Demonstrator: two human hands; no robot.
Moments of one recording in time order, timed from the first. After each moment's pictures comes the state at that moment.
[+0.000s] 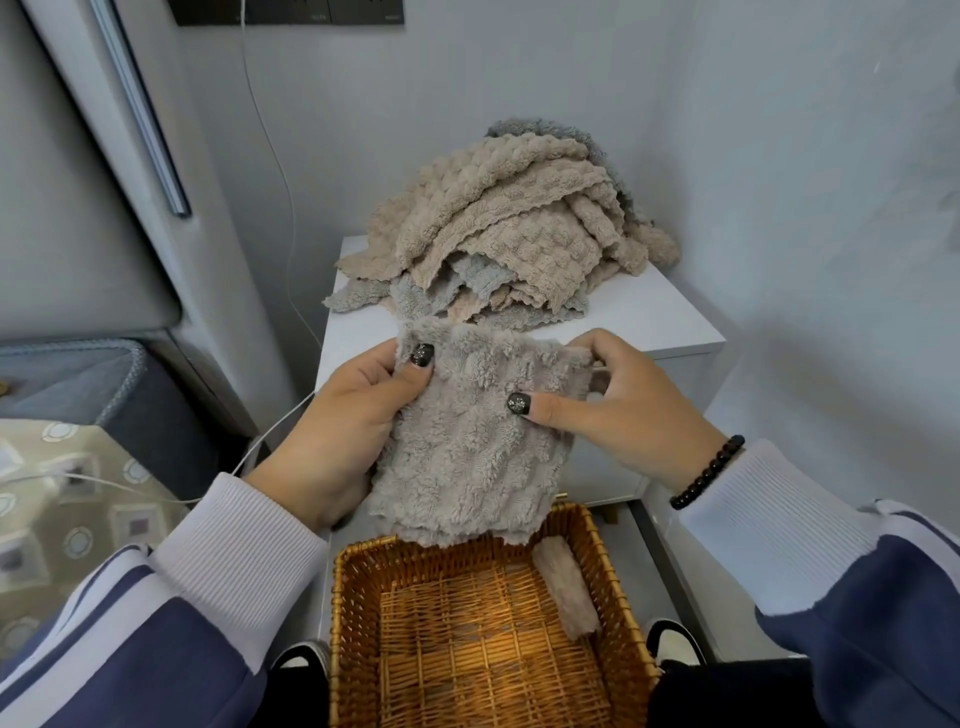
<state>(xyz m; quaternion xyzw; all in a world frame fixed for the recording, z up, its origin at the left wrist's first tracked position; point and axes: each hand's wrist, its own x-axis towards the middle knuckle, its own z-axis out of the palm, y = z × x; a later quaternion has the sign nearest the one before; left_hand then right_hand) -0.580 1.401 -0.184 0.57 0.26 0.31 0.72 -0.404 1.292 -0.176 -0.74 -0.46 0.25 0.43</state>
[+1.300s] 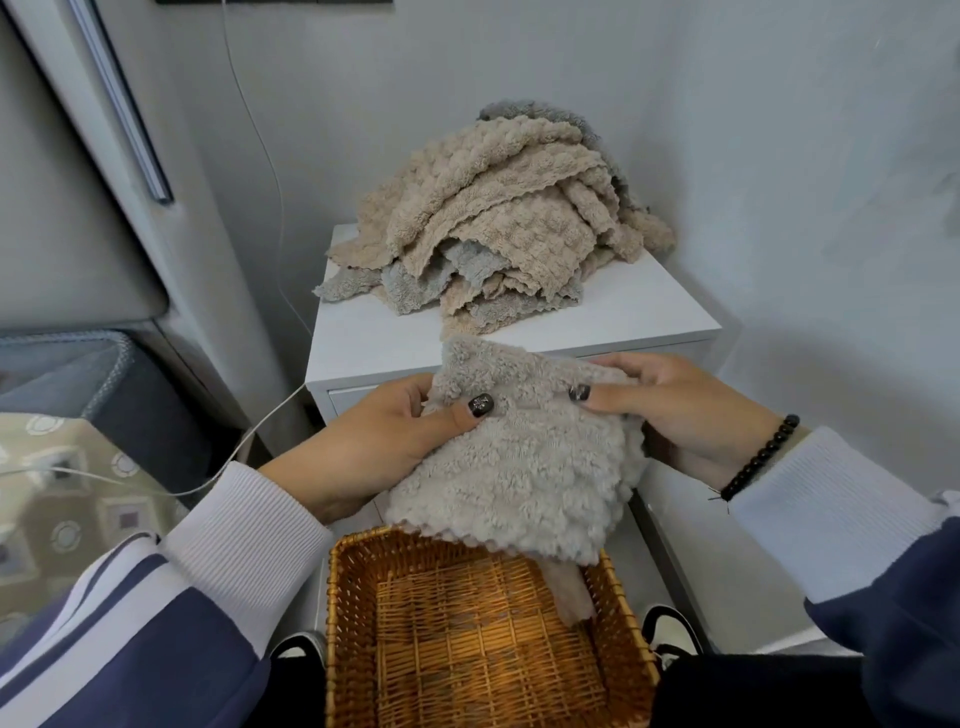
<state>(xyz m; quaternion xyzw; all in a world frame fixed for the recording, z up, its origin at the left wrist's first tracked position) -0.574 1.395 -0.188 0.65 0.29 0.11 0.70 -0.370 1.274 -0.188 -0.64 -0.30 0.48 0.52</state>
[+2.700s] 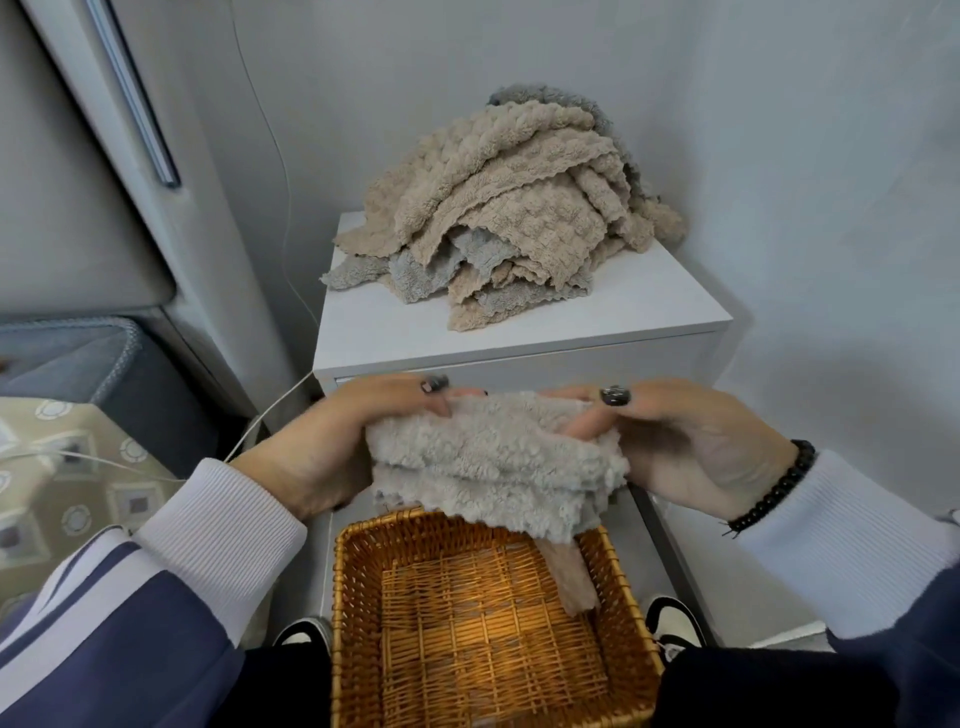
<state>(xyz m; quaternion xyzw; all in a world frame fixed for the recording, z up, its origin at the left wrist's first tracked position) -0.598 1.410 -0.196 0.57 0.21 0.11 0.79 -0.390 1.258 -0.194 -0.45 -0.37 0.60 0.55</state>
